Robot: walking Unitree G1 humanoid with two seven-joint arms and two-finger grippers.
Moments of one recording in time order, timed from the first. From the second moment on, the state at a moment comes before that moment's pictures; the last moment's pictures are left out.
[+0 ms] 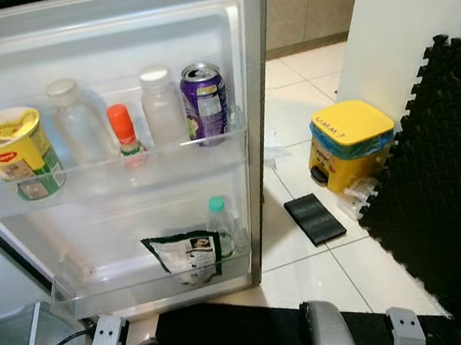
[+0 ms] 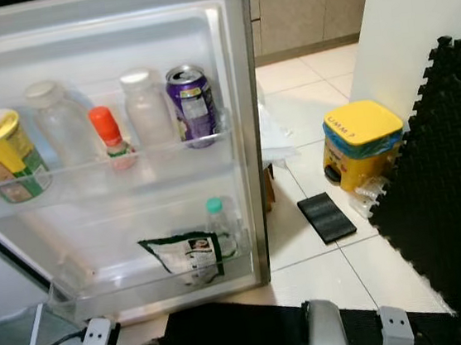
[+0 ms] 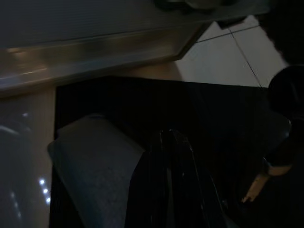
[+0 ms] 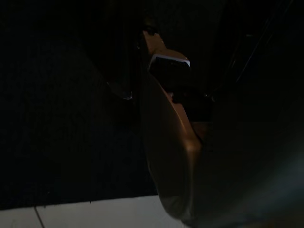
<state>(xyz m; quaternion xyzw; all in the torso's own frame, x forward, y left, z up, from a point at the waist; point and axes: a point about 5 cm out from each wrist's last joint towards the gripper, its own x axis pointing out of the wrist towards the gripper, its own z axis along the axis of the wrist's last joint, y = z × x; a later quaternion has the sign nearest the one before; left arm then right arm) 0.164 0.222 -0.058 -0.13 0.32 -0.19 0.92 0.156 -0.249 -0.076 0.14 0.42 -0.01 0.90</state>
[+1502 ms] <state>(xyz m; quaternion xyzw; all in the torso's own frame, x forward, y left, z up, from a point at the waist) 0.122 0.205 -0.091 -0.15 0.44 -0.15 0.87 0.179 -0.234 -0.068 0.12 0.39 0.05 0.91</state>
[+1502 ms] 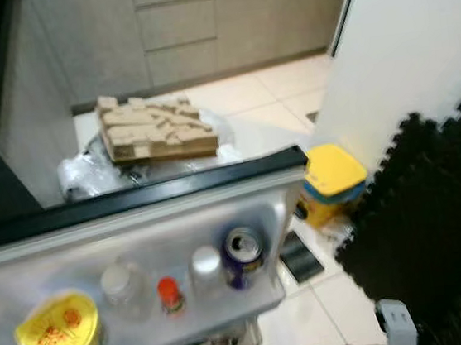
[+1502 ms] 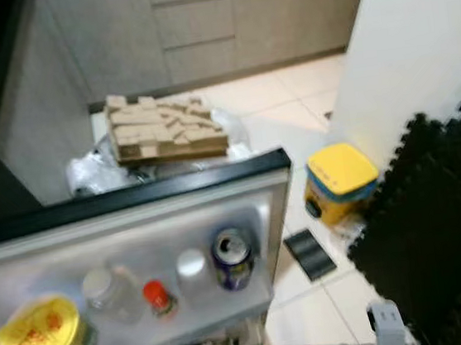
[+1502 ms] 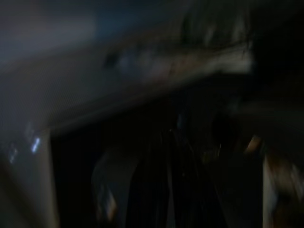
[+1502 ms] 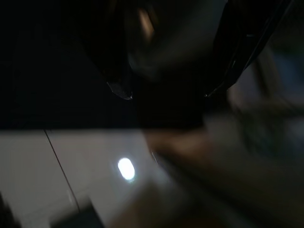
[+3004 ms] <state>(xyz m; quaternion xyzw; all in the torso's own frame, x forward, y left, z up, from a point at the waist) 0.129 0.195 -0.092 -0.12 0.45 -0.19 0.86 0.148 -0.232 -0.083 0.14 0.44 0.03 0.89</state>
